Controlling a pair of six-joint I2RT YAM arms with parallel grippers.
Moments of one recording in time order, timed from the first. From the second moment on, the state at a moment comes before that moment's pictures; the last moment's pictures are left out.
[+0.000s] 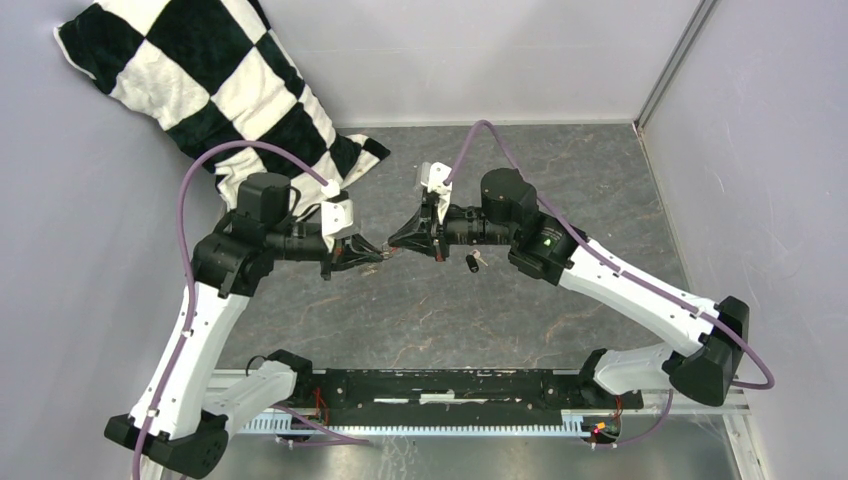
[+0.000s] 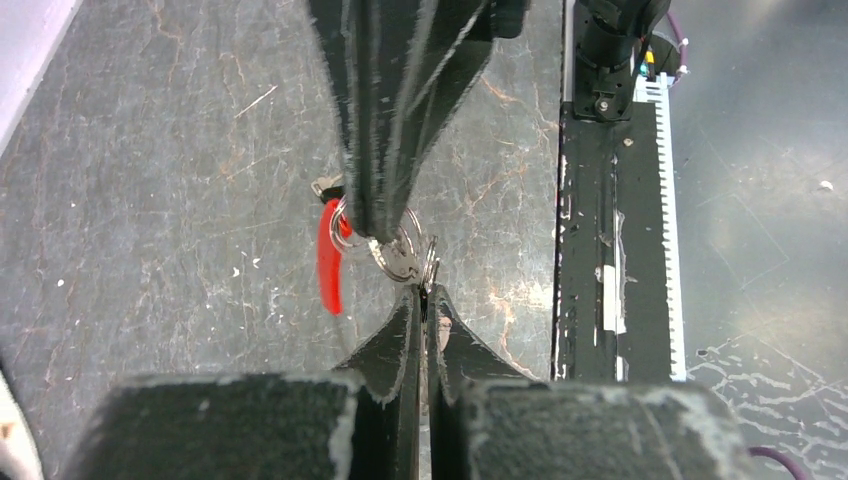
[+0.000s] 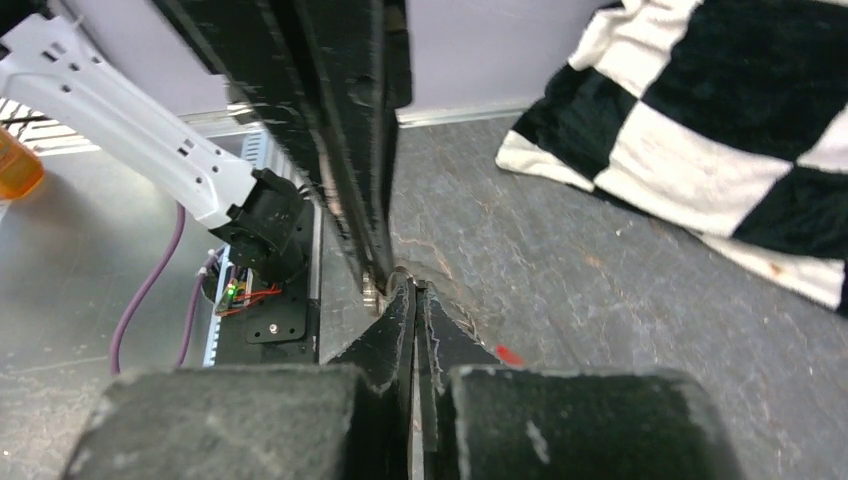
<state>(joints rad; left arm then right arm) -0.36 0.95 1.28 -0.95 0.97 0.61 0.92 1.31 1.26 -0.06 -0.56 -0.03</state>
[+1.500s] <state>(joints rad) -0.36 0.94 1.25 -0.74 1.05 0.29 0.91 1.11 1.11 0.01 -0.37 -0.04</state>
